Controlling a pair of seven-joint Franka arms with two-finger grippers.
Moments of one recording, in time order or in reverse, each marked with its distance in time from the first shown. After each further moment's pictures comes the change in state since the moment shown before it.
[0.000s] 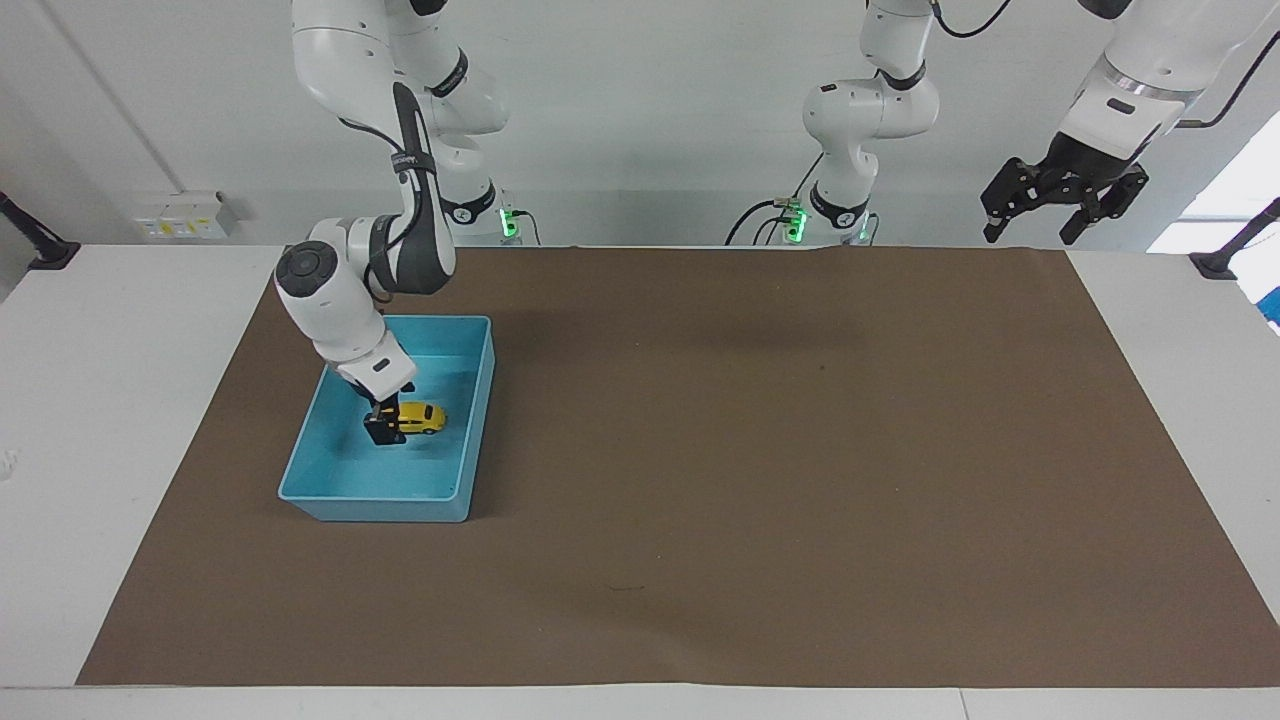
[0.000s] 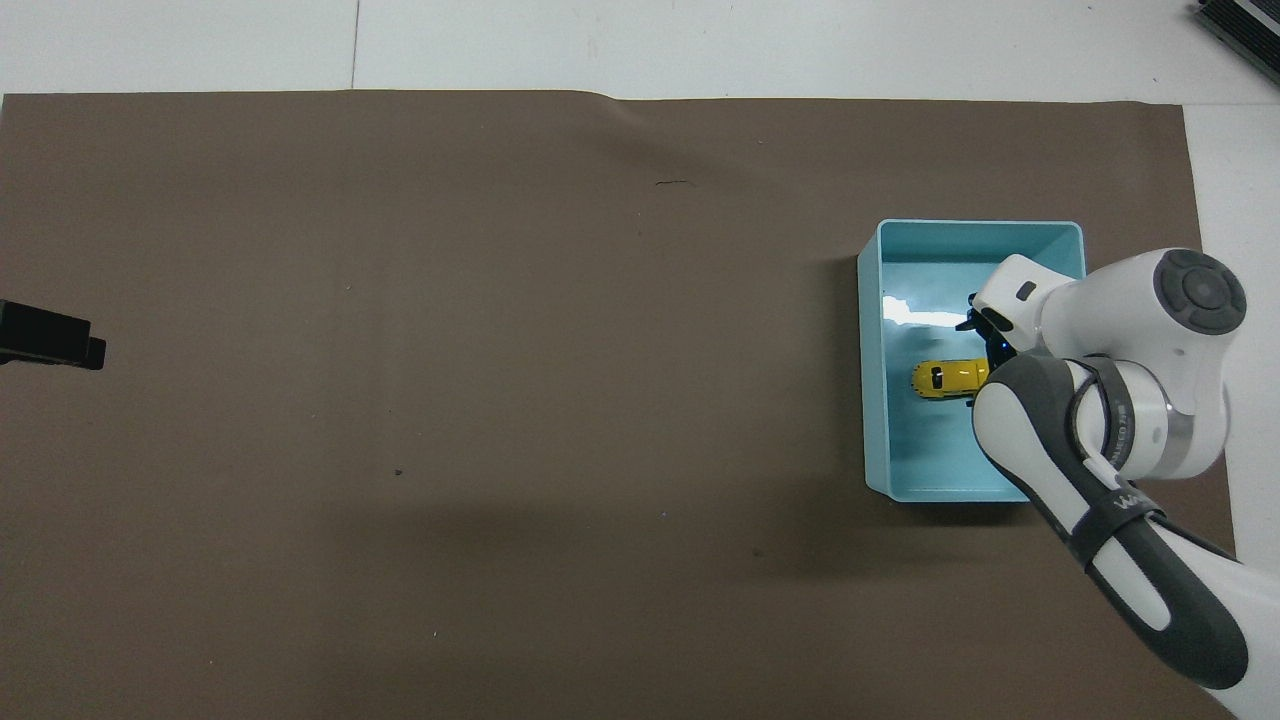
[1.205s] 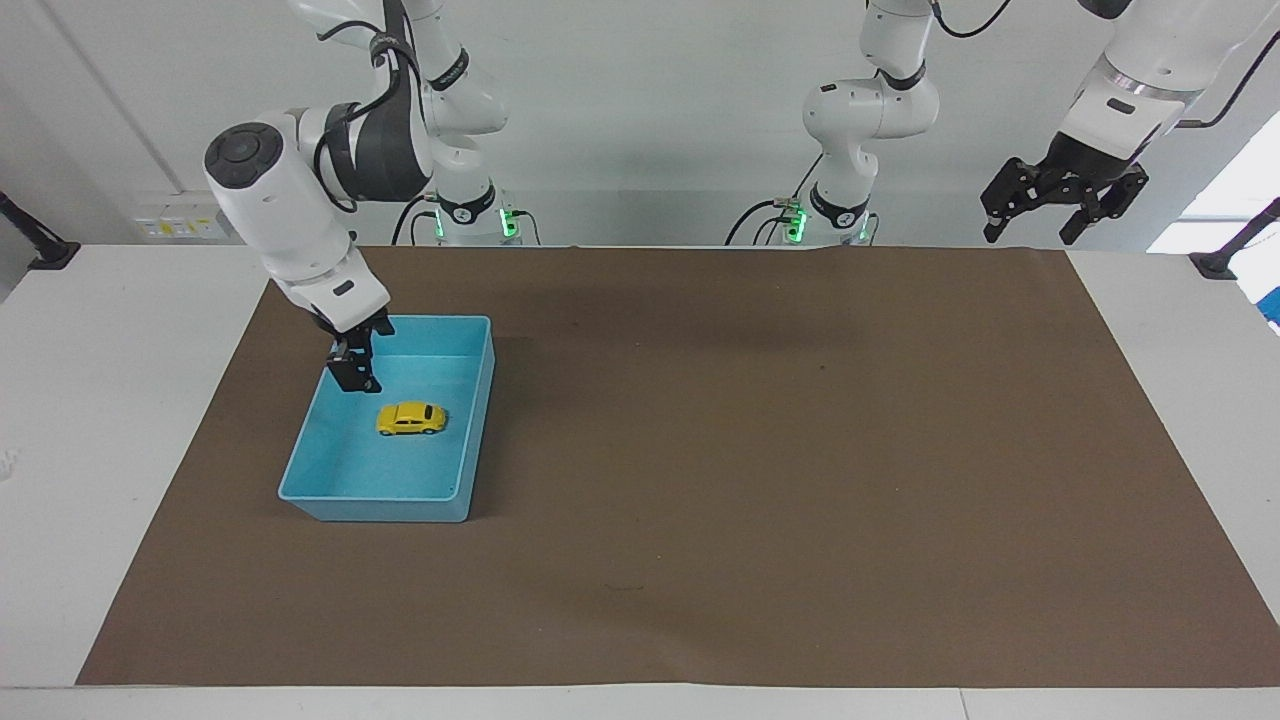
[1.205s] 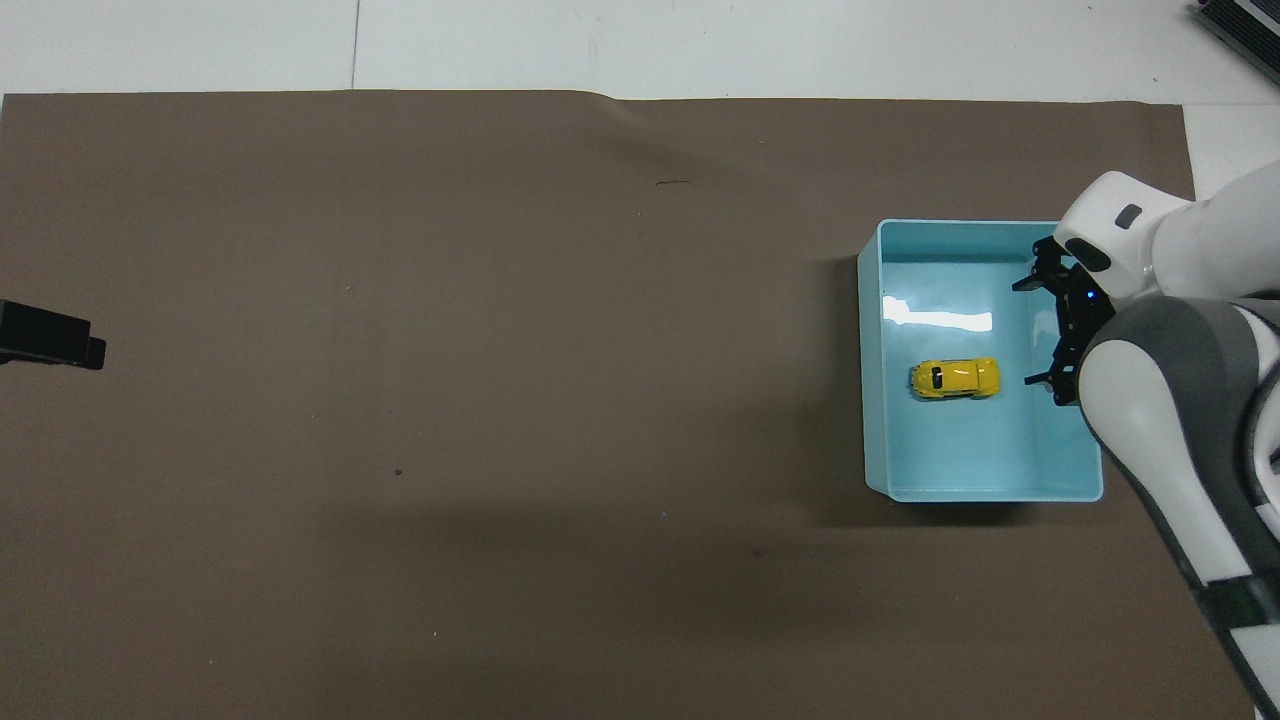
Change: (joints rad) left arm 0.000 0.000 0.000 0.000 0.000 0.000 0.000; right arm 0.000 -0.140 0.041 0.267 0.005 -0.415 0.088
